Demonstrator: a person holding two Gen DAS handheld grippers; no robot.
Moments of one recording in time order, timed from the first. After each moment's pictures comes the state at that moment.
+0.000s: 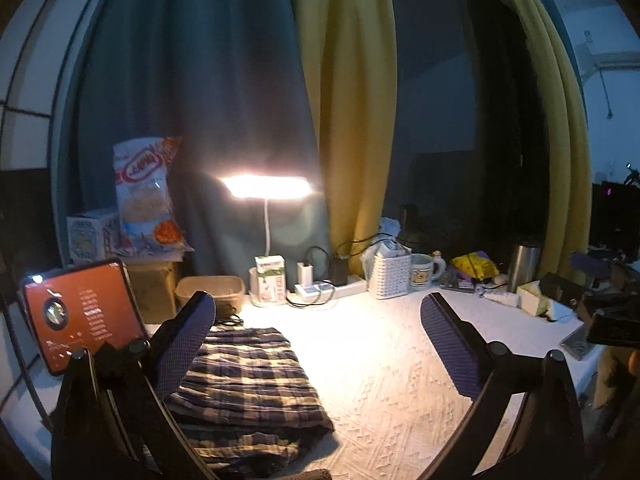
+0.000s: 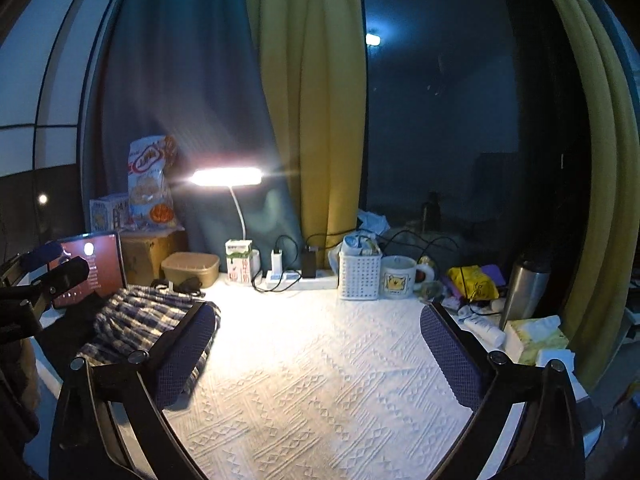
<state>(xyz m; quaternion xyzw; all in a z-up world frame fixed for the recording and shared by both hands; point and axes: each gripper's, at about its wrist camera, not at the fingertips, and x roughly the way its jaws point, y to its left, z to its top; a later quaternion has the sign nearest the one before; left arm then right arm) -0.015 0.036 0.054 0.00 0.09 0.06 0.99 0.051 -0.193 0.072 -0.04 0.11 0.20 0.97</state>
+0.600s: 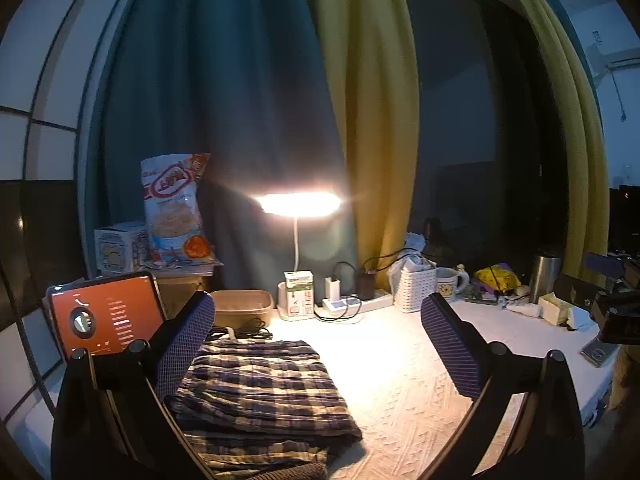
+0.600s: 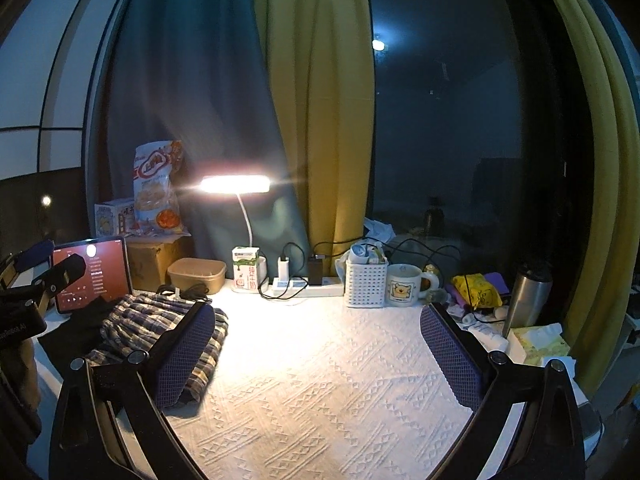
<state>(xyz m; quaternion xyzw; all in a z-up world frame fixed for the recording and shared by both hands) -0.030 0.048 0.057 0.00 0.06 0.10 0.99 0.044 -0.176 0.082 -0.04 0.10 0.20 0.97</state>
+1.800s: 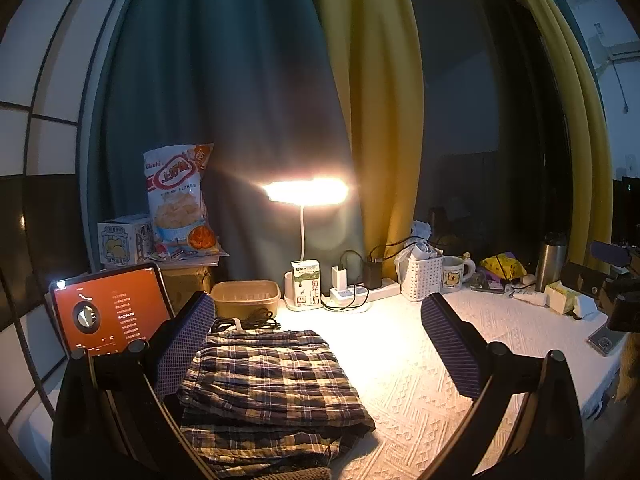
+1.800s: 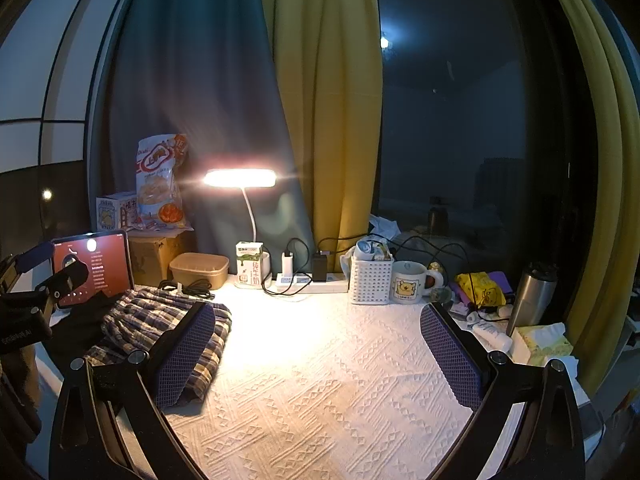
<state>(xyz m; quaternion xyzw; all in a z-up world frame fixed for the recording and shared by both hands) -0.029 0.054 0.049 0.01 0.08 0.11 0.99 0.042 -0.161 0.078 -0.05 0.11 0.20 0.97</state>
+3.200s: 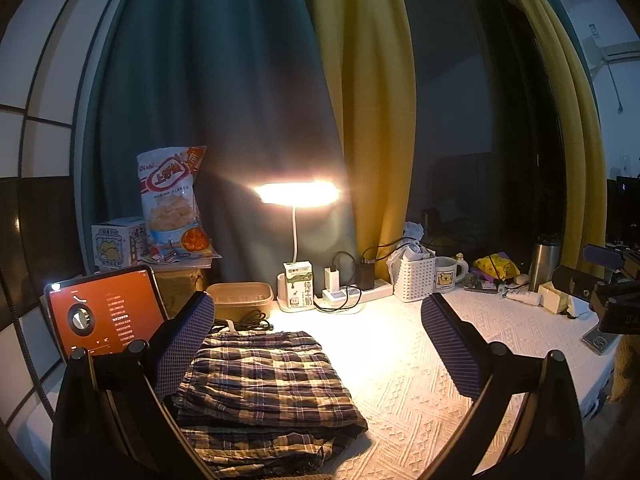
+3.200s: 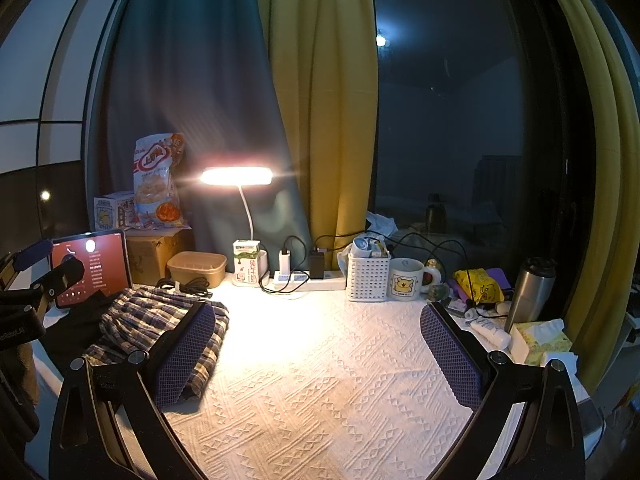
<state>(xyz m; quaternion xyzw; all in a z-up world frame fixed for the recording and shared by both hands) -0.029 0.048 0.050 0.01 0.08 0.09 0.99 0.043 -0.164 0.076 -0.05 0.11 0.20 0.97</state>
